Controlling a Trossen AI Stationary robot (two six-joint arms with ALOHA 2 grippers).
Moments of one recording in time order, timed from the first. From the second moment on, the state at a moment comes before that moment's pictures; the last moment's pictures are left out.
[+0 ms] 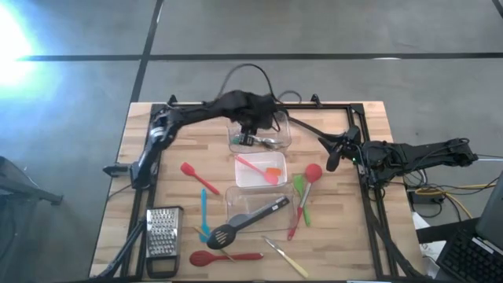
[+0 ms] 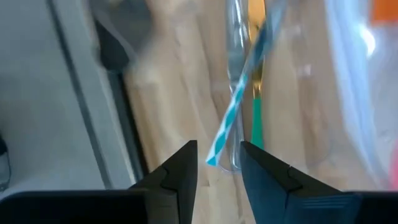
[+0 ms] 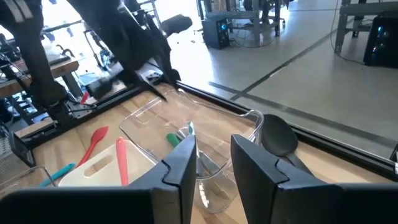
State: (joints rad) left arm 0.32 2.09 2.14 -1.25 -0.25 0.56; right arm 0.13 0.53 0.48 -0.23 0.73 0.44
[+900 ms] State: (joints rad) left arm 0.14 1.39 1.54 -0.71 -0.16 0.17; right arm 0.23 0.56 0.40 -0.21 0.53 0.71
